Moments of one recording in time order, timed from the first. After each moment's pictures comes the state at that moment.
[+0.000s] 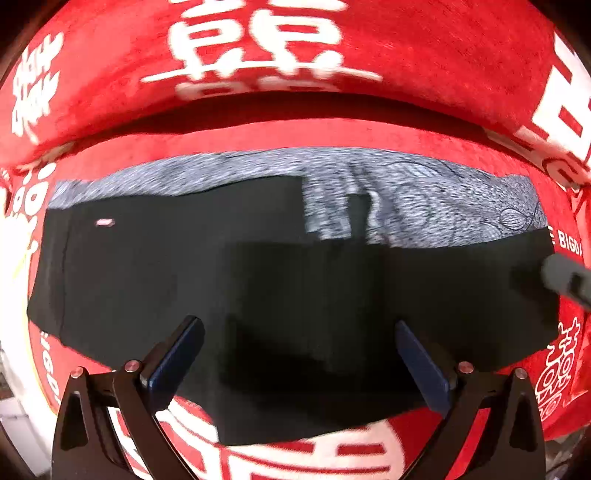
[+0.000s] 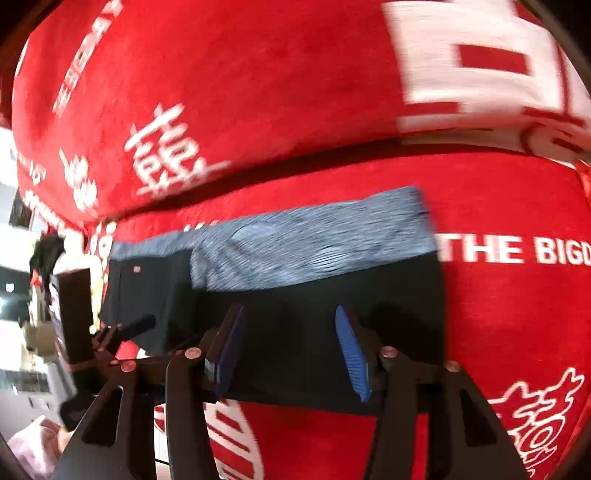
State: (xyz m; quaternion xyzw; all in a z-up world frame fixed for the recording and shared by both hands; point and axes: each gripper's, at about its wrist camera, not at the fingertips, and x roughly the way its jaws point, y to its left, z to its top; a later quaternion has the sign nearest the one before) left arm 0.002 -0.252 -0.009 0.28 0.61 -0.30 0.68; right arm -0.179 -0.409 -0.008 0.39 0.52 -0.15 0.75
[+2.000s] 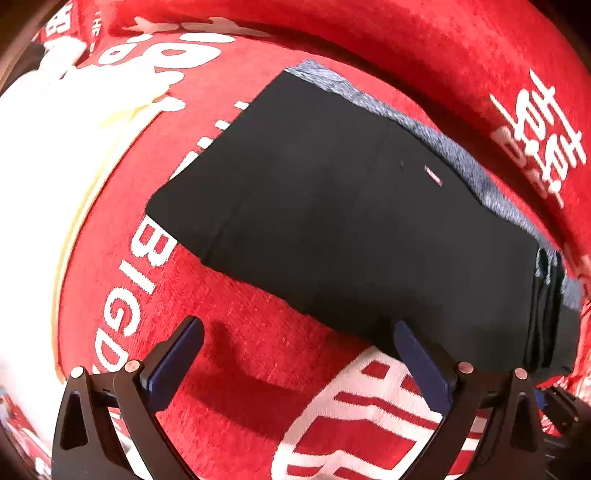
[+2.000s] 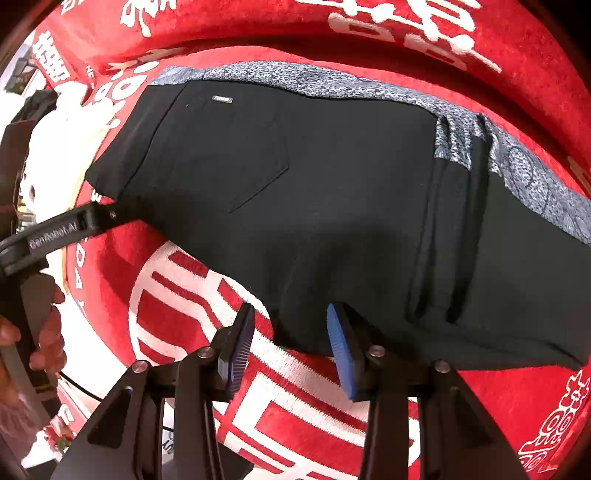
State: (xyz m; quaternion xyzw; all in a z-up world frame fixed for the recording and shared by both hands) left arm 0.150 -0.007 -0.035 0.11 0.66 -0.20 0.72; right arm -0.038 -0.184 -0.055 0.23 0.65 -0.08 0.72
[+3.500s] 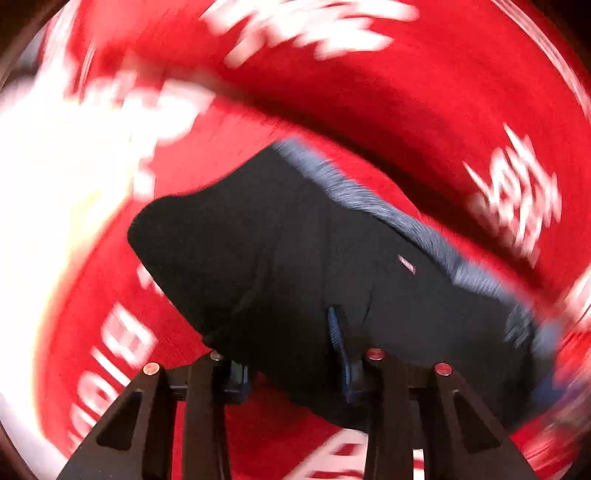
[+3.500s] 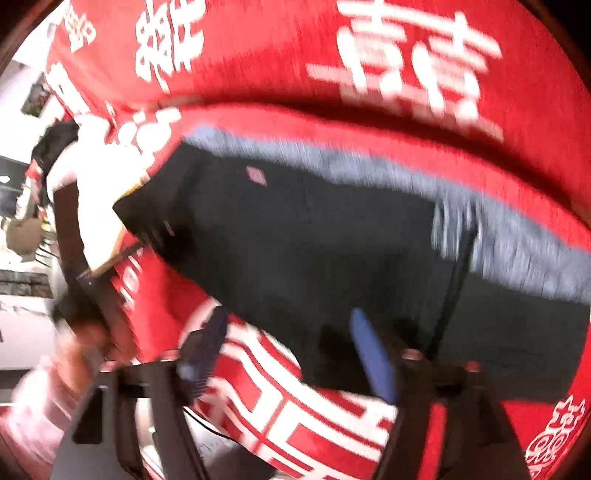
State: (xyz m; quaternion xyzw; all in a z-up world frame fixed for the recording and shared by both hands) left arm 0.177 -0.007 -0.020 0.12 0.54 -0.26 0.79; right arm 0.009 -0.227 0.006 0.28 0.61 -0.05 0.74
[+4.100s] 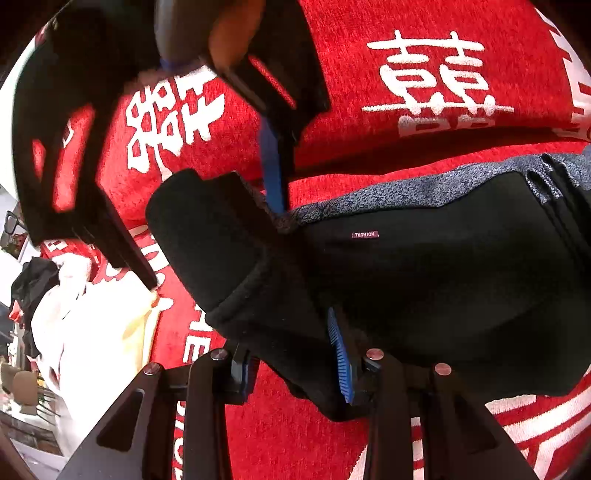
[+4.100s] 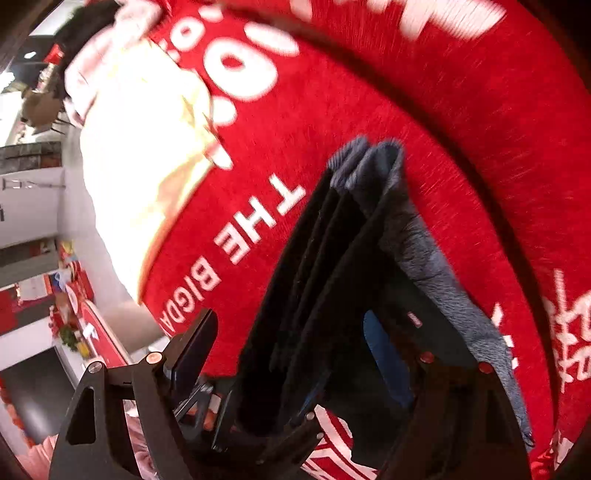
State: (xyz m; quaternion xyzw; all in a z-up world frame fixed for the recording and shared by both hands) left arm 0.097 -0.044 -0.016 0.36 0.37 -0.29 0.80; right arm 0.236 -0.124 -0.036 0.16 0.77 0.12 0.61
